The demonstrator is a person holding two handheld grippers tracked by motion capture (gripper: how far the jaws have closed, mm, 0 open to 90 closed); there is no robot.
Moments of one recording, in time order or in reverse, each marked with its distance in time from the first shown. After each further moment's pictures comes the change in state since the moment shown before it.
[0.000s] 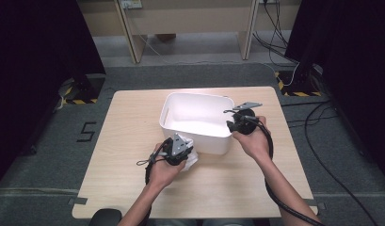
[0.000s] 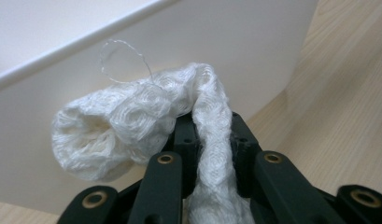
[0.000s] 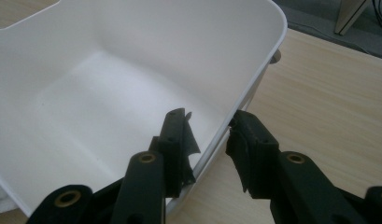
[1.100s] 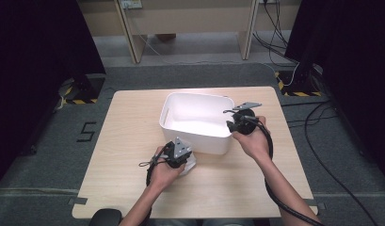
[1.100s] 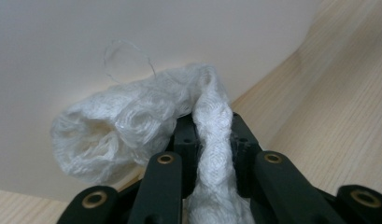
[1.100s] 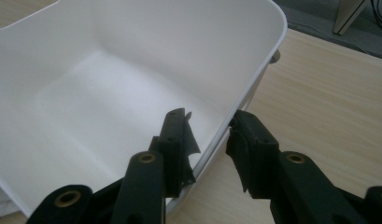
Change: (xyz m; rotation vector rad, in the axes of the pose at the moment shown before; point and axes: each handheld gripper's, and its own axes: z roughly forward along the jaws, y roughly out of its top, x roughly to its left) left arm 0.000 -0.022 0.019 0.065 -0.008 0.012; right arm 0.001 0.000 0.000 0.003 -0.005 -0.006
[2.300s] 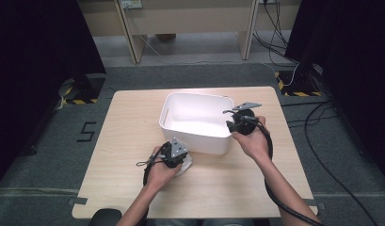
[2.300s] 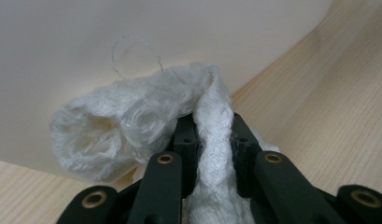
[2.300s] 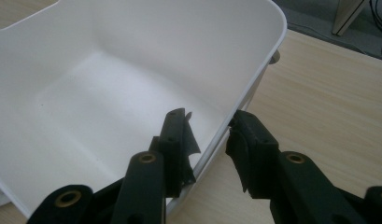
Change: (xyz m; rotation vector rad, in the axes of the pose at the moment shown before) left arm 0.008 -0.011 0.003 0.054 0.012 0.009; right arm 0.001 0.000 0.000 -0.004 -0.003 0.004
